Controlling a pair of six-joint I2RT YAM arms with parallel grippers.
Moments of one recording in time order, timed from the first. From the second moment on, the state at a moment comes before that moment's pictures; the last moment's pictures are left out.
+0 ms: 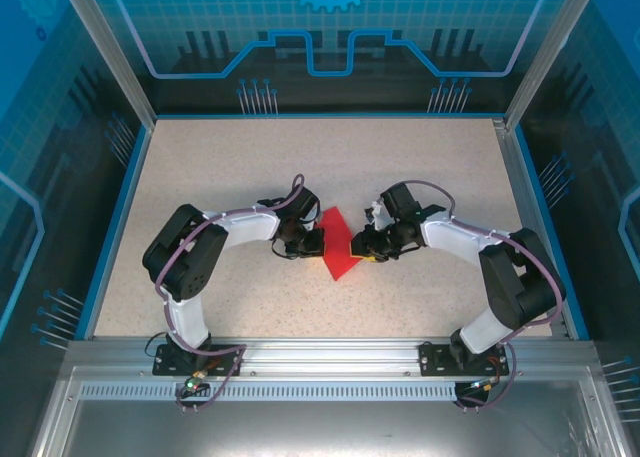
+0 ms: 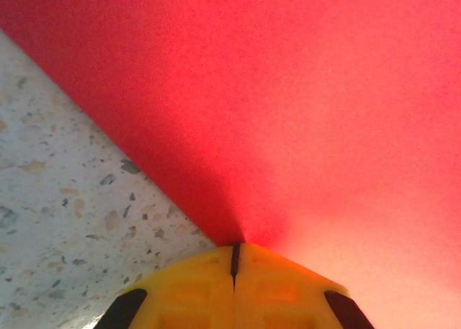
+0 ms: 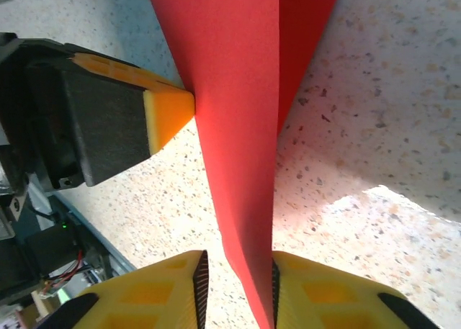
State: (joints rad) left arm -0.57 1.86 1.06 -0.43 0.35 -0.61; right arm 0.46 1.58 0.87 -0.47 -0.60 0.58
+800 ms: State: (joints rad) left arm -0.57 1.87 1.08 -0.46 0.35 -0.58; right arm 0.50 1.56 0.96 -0.65 -0.43 0.52
